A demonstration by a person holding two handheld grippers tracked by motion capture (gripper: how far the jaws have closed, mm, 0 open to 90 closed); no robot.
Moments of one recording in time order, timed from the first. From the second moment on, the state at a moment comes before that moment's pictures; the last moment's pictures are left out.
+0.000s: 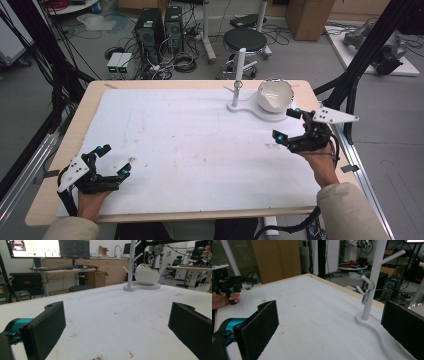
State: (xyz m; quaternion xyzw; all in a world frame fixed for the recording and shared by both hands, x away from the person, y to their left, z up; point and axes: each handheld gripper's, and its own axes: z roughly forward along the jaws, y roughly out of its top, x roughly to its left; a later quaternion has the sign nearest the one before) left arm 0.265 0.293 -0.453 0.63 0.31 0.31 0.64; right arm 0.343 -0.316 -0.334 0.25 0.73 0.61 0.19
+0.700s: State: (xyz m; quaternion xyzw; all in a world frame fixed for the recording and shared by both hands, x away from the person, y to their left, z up) left arm 0.264 0.292 -0.453 0.63 0.31 0.31 0.64; right arm 0.315 -0.319 -0.442 0.28 0.67 0.66 0.20
